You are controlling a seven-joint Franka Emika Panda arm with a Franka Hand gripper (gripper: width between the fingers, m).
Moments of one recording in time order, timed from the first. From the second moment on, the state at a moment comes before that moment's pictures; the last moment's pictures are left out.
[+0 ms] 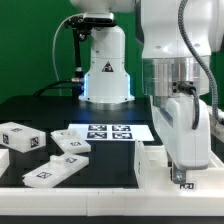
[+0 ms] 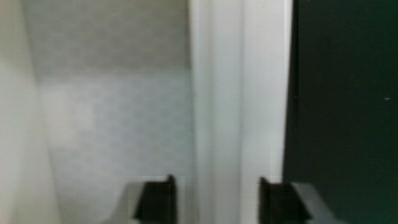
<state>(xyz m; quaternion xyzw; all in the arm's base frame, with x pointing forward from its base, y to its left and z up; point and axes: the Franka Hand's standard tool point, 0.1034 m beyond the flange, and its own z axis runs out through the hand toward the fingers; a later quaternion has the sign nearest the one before) 0.659 0.054 0.059 -0.71 0.70 -0.01 0.07</state>
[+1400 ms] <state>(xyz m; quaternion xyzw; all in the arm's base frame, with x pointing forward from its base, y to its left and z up) 0.636 0.013 0.079 -0.87 0.48 -0.07 0.07</state>
